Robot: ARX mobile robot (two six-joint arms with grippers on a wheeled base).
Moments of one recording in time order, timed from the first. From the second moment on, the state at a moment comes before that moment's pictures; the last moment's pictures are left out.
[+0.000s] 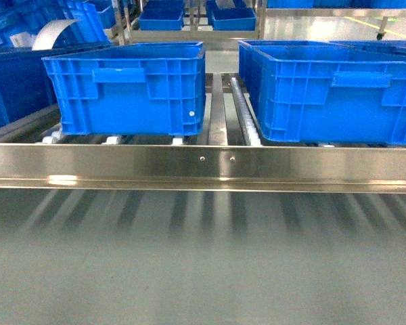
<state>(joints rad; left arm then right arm) 0.00 0.01 0.01 -0.01 0.00 -0.01 0.00 0.01 0.01 -0.01 0.00 0.01</state>
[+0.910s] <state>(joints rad) 0.00 0.01 0.01 -0.01 0.00 -0.01 0.00 0.01 0.01 -0.01 0.00 0.01</state>
